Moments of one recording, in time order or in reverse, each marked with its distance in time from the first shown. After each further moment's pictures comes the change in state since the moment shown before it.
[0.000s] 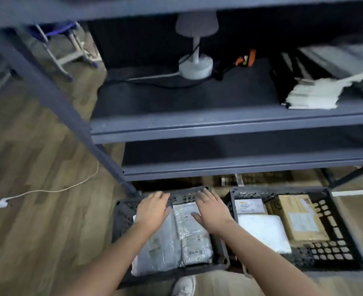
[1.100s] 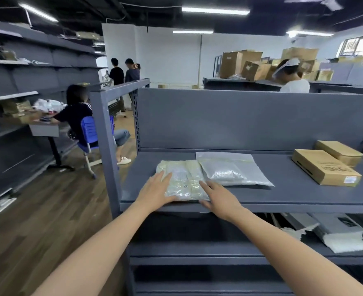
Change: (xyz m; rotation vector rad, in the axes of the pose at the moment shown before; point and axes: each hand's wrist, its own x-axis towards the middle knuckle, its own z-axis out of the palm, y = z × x) left_hand -0.006 -0.027 -0.465 -0.065 0.461 0.072; right_hand -0.089 -0.066 -0.457 -0.096 0.547 -0.067
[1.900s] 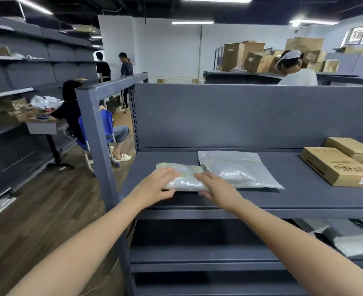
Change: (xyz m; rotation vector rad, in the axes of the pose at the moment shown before) left_hand 0.026 -0.024 -0.019 -0.186 0.119 0.358; right_hand 0.057 0.018 0.004 0.176 0.067 -0.098
